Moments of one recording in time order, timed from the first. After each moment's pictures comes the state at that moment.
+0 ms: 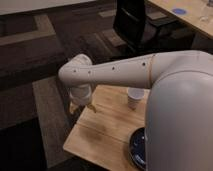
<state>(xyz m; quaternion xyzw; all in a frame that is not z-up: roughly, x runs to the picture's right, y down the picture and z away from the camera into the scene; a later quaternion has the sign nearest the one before) -0.105 0.100 0.704 -0.26 0.23 0.64 0.68</state>
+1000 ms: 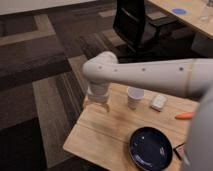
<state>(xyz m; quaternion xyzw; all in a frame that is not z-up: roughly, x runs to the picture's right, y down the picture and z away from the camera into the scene) 0.014 0.086 0.675 -0.25 0.21 0.76 0.57</state>
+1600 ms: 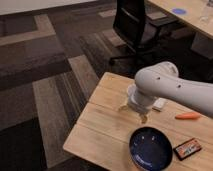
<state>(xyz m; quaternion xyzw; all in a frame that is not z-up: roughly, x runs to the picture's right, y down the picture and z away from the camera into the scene) 0.122 0.110 0.636 -0.21 0.21 0.82 0.49</state>
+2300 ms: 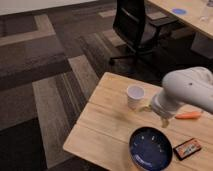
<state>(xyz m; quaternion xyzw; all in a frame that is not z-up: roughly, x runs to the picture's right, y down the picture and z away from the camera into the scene) 0.272 0.138 0.600 -0.14 0.22 0.88 0.41</state>
